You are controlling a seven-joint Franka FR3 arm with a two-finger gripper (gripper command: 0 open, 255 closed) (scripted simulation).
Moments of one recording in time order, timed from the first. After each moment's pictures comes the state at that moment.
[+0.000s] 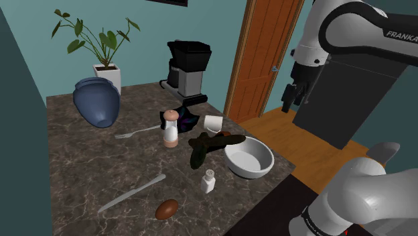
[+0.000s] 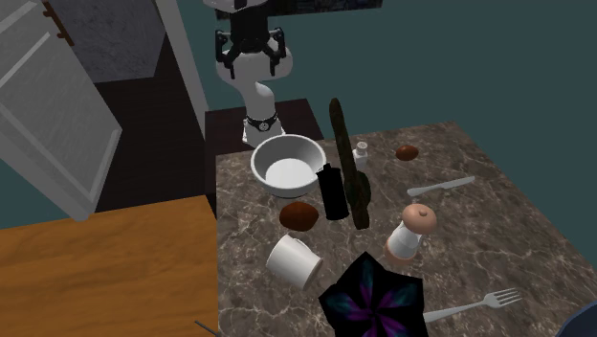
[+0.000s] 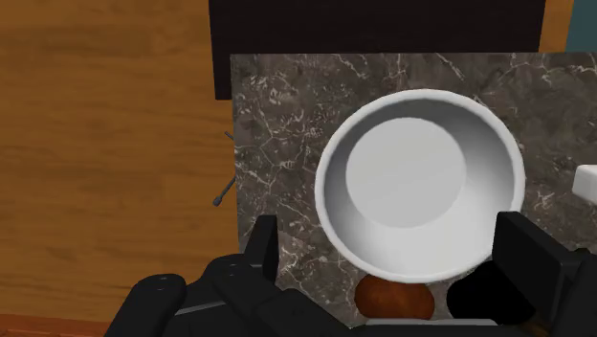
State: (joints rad) arm -0.01 -0.82 -0.01 -2.32 -0.07 1.46 -0.05
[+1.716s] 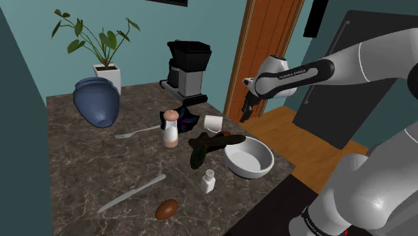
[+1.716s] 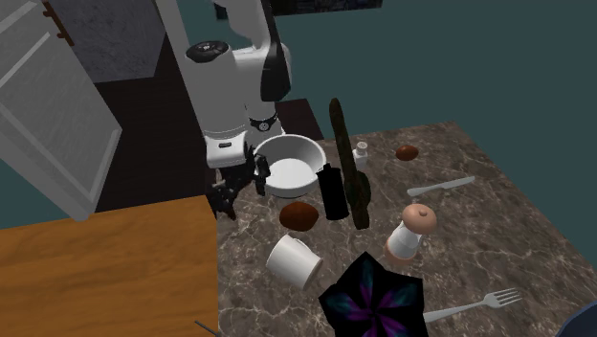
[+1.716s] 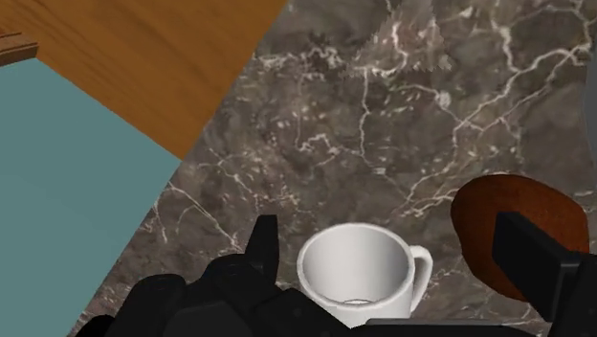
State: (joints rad) arm 0.22 -0.22 -0.41 -2.42 -0.03 2.45 -0.87
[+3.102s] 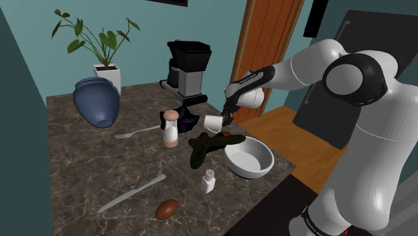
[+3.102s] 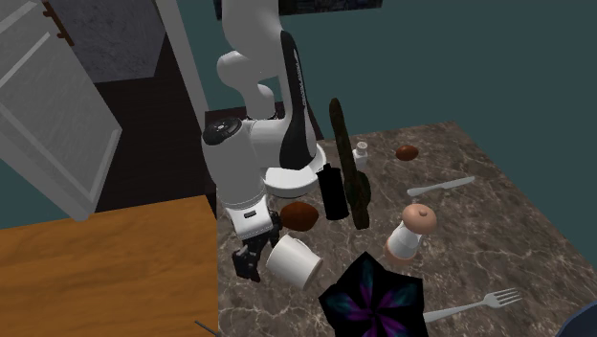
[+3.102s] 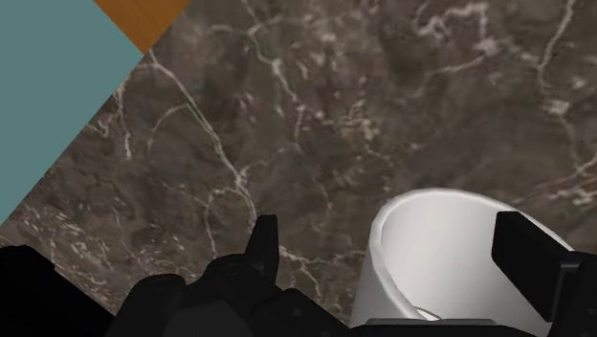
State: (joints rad) arm 0.27 0.22 -0.39 -2.19 0.47 2.66 -1.42
